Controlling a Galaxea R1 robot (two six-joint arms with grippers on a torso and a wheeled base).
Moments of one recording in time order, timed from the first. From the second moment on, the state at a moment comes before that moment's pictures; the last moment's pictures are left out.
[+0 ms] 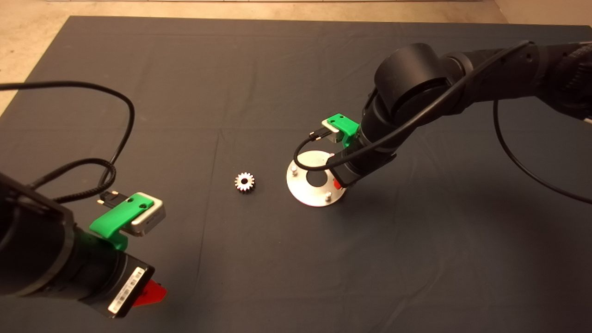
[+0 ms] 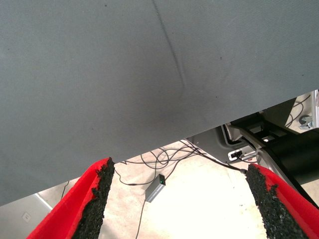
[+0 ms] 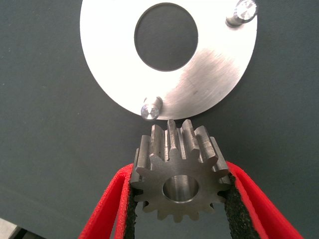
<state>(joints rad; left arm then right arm) -0.55 2.06 -0.34 0.11 1.51 -1.35 0.45 2.75 -1.04 -0.22 -1.52 1.22</state>
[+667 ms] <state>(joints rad) -0.55 2.06 -0.34 0.11 1.51 -1.35 0.38 2.78 -1.08 -0.22 -1.53 1.20</state>
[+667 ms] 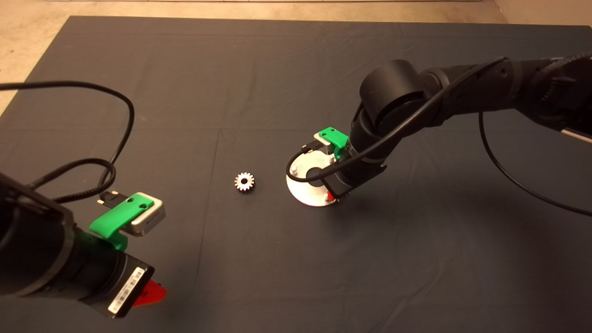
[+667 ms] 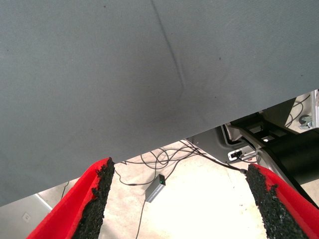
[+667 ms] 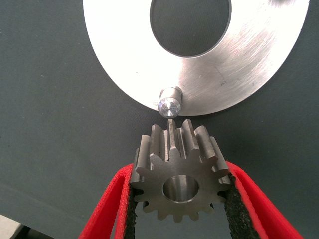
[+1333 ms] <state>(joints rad) -0.55 2.06 -0.34 0.11 1.51 -1.35 0.38 2.81 -1.11 -0.22 -1.53 1.19</state>
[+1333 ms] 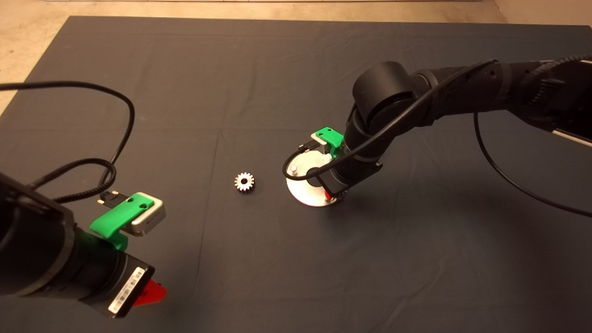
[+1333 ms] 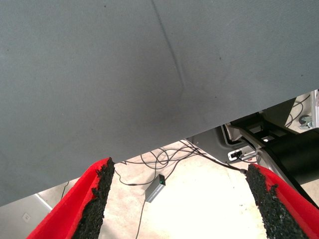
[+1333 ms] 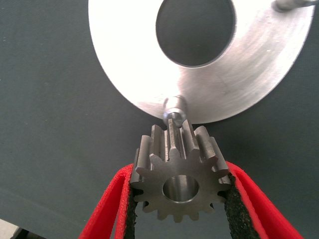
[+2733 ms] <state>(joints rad) -0.55 2.06 -0.34 0.11 1.51 -1.35 0.36 2.87 -1.17 -0.23 -1.53 1.13</state>
